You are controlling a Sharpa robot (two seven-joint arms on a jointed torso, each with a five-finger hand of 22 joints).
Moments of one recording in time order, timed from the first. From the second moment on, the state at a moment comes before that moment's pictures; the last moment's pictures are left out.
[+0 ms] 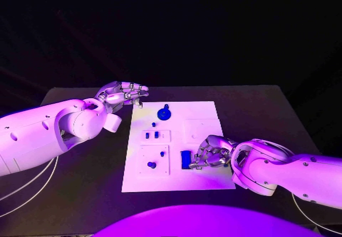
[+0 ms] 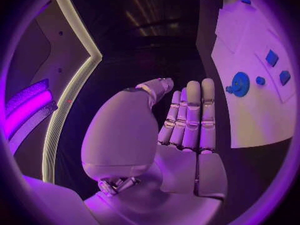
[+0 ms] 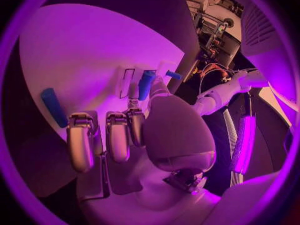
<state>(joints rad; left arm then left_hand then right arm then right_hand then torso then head) 1.17 -0.87 -0.02 1.46 -0.11 -0.14 0.21 1.41 -0.21 0.52 0.09 0.31 0.78 0.20 0.38 0.30 0.85 0.15 0.52 0.16 1.00 0.07 1.10 0.45 0.17 0.86 0.17 0.90 0.72 1.06 -0.96 -0.19 1.89 -1.20 -0.34 -0.46 1.27 -0.07 -0.10 0.29 0.14 1.03 0.04 0.51 0.47 1.47 -0.02 1.38 1.31 1.47 -0.08 1.53 1.31 0.02 1.47 0.03 1.54 1.31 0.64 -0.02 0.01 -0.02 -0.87</state>
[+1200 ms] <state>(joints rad) 1.17 -0.87 -0.03 1.46 -0.11 -0.14 0.21 1.41 -0.21 0.52 0.09 0.31 0.78 0.20 0.38 0.30 0.85 0.16 0.52 0.16 1.00 0.07 1.10 0.45 0.17 0.86 0.17 0.90 0.72 1.13 -1.17 -0.19 1.91 -1.23 -0.40 -0.45 1.32 -0.10 -0.05 0.29 0.14 0.98 0.08 0.45 0.45 1.47 -0.01 1.36 1.31 1.46 -0.07 1.53 1.31 0.02 1.47 0.04 1.53 1.31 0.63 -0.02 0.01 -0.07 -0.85</state>
